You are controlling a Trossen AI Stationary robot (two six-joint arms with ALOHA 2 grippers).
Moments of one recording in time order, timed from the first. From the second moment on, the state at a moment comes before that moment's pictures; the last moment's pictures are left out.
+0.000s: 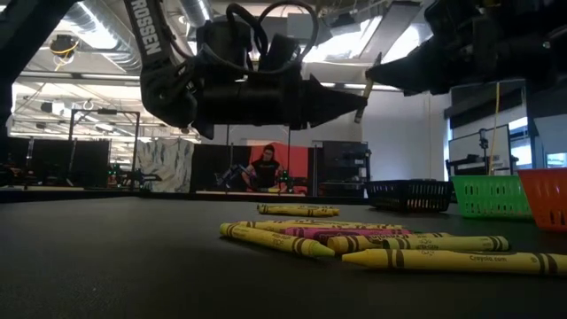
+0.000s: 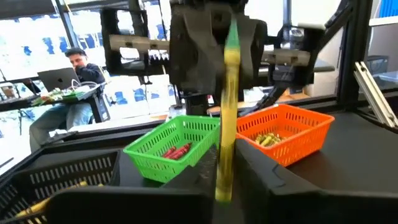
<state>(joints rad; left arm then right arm) 0.06 2.07 0.89 1.24 0.14 0.11 0.12 1.18 0.30 0.79 0.10 -0.19</state>
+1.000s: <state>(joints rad) 0.06 2.06 0.89 1.07 0.14 0.12 0.40 0.97 0.75 -0.80 -0.10 0.78</state>
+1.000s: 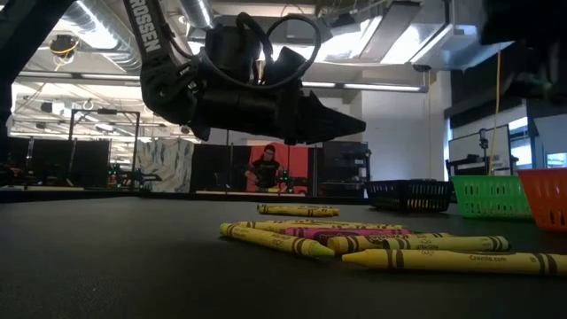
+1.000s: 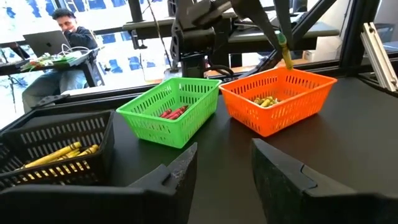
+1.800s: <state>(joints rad) 0.07 2.06 0.91 1.02 0.04 0.03 0.58 0.88 0.58 -0.49 0.31 0.64</state>
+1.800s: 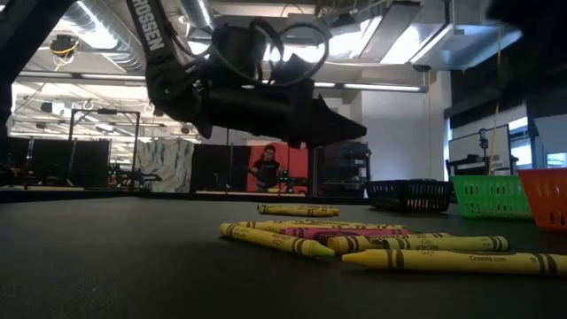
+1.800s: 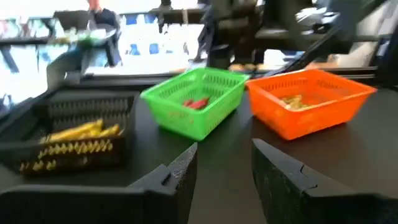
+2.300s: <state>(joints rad) 0.13 1.95 1.31 -0.22 -0.01 -0.01 0.40 0.88 0.25 0.45 0.44 -0.16</state>
